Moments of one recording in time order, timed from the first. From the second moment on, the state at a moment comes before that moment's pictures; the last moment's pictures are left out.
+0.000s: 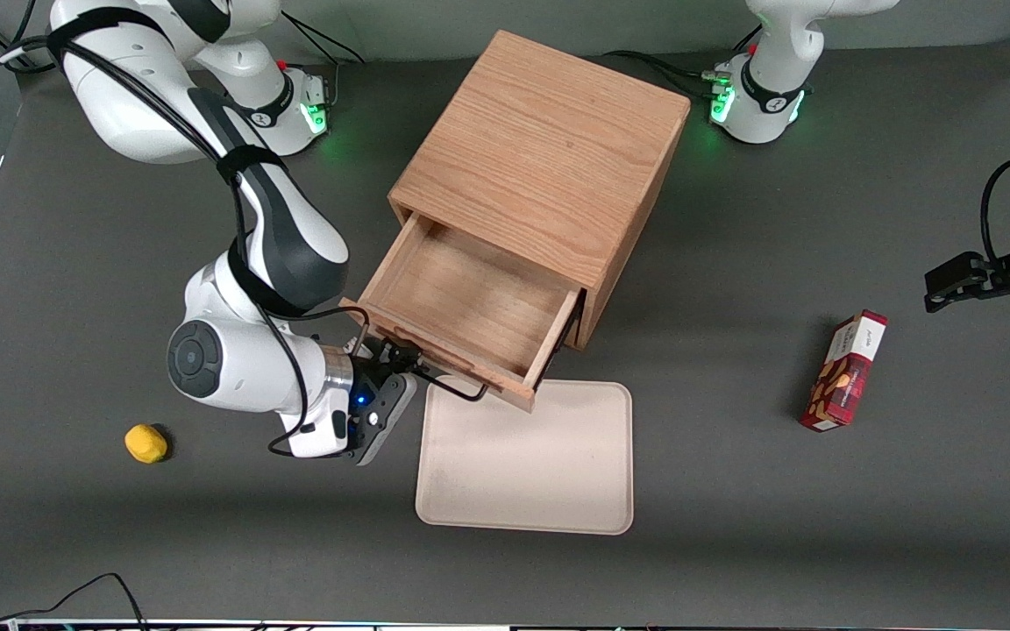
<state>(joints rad) 0.18 0.73 0.29 -1.17 0.18 1.95 -0.55</state>
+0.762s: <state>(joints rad) 0.18 0.72 0.28 -1.11 0.19 1.95 -0.50</state>
